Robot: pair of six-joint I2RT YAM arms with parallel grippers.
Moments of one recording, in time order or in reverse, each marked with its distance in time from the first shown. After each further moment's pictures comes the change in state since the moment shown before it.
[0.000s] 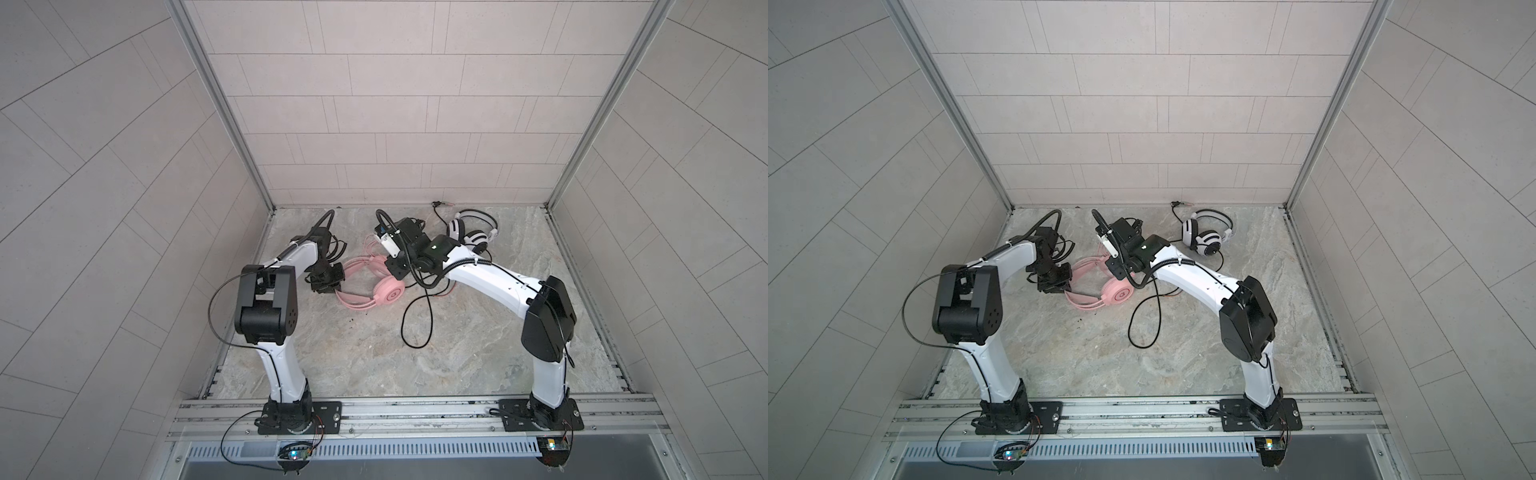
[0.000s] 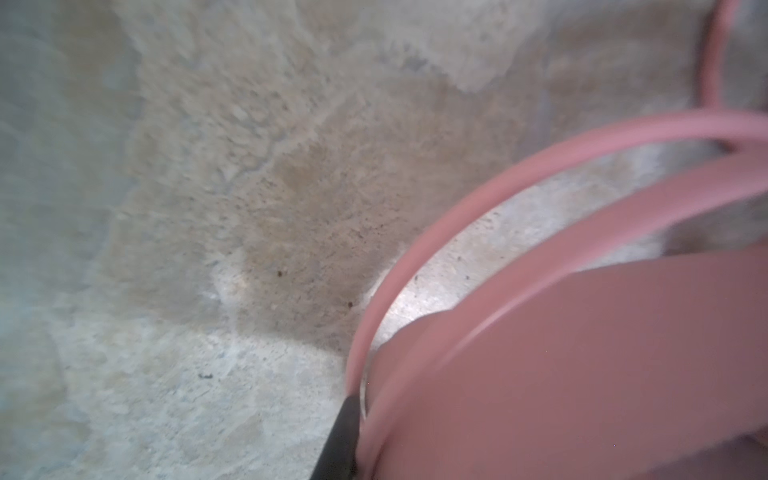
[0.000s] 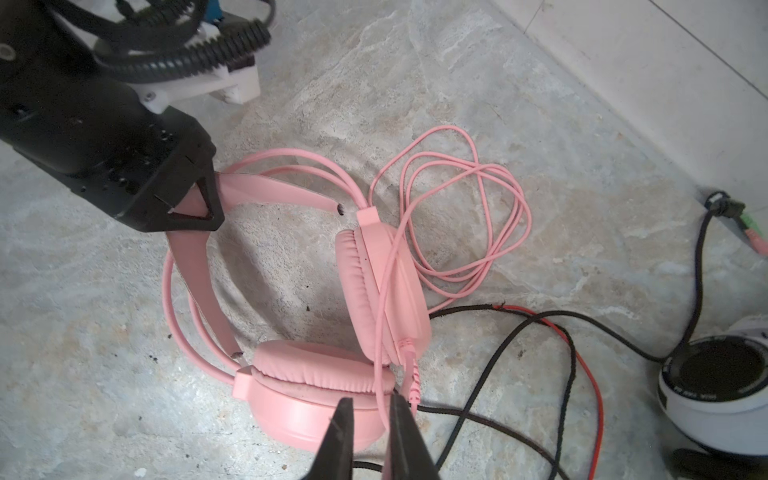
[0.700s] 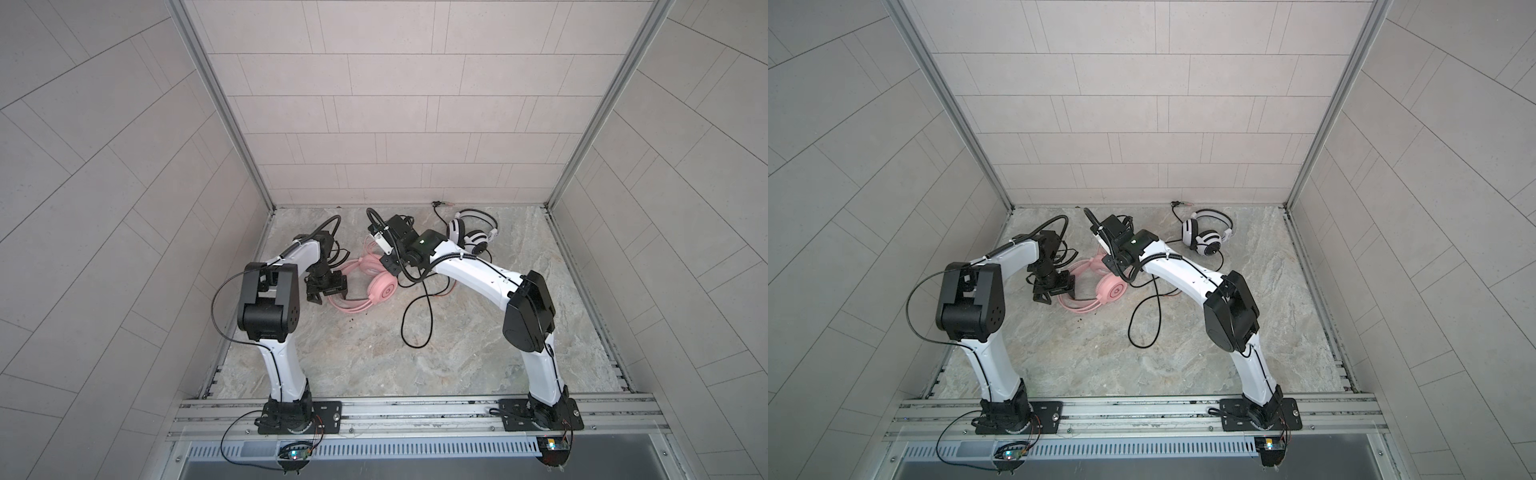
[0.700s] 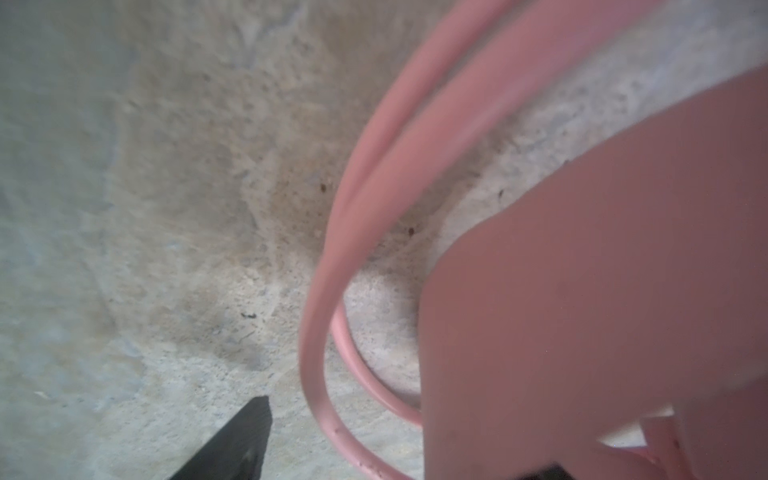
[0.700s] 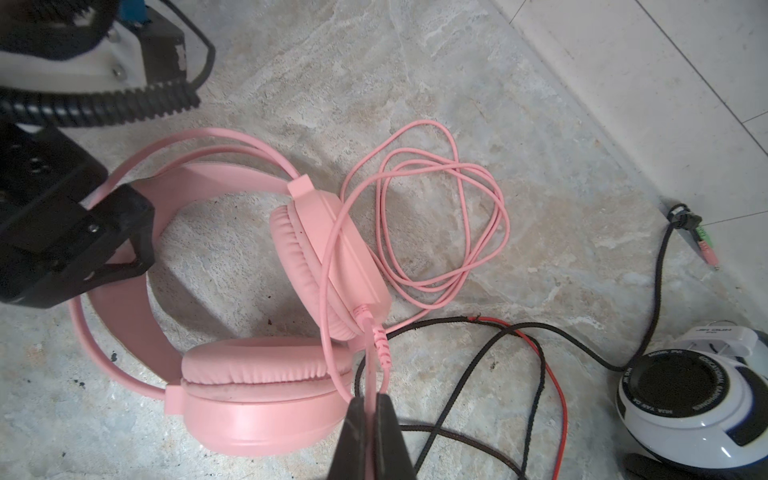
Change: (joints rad) left arm -0.034 0.053 0.024 -0.136 -0.093 0.077; right arm 0.000 0.141 0.160 -0.081 0.075 -0.053
